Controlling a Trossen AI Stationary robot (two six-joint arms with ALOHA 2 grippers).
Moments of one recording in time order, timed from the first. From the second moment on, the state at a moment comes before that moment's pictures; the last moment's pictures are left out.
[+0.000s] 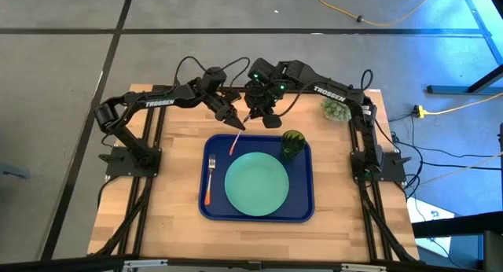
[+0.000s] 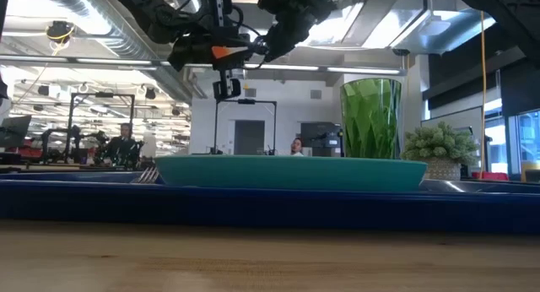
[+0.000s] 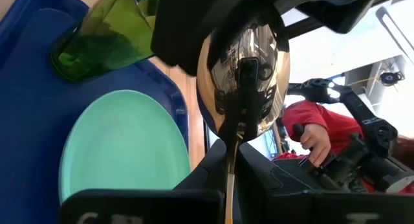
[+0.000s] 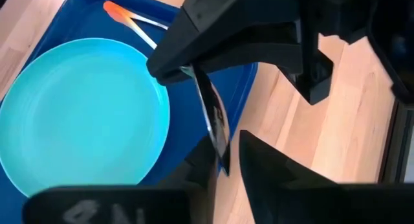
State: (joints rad) left arm 0.59 1.58 1.03 0.06 1.19 -0.66; right arm -0.35 2.06 2.19 -1.21 -0.39 -0.64
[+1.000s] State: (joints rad) left arm 0.59 1.58 1.03 0.00 1.14 -0.65; right arm -0.35 2.06 2.19 -1.21 -0.39 -0.63
